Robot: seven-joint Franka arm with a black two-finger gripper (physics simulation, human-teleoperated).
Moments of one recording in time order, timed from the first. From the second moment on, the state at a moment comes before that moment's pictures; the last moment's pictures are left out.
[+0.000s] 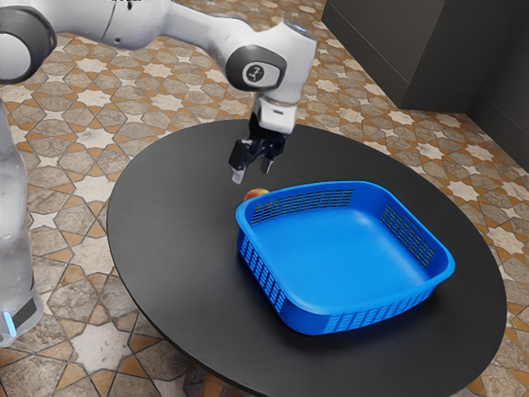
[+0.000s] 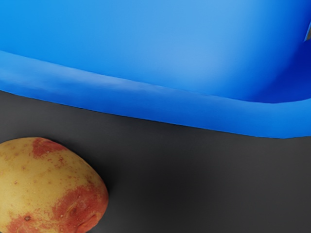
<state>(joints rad) 0.04 -0.11 0.04 -1.99 -0.04 1.78 1.12</state>
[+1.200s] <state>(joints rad) 0.04 0.05 0.05 -1.95 0.02 1.92 1.23</state>
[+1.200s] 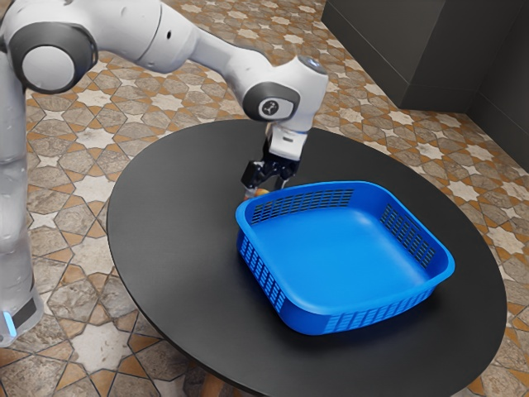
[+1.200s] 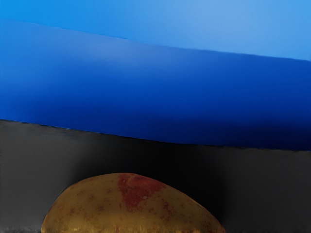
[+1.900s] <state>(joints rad) 0.05 0.11 0.07 -1.95 0.02 1.94 1.24</state>
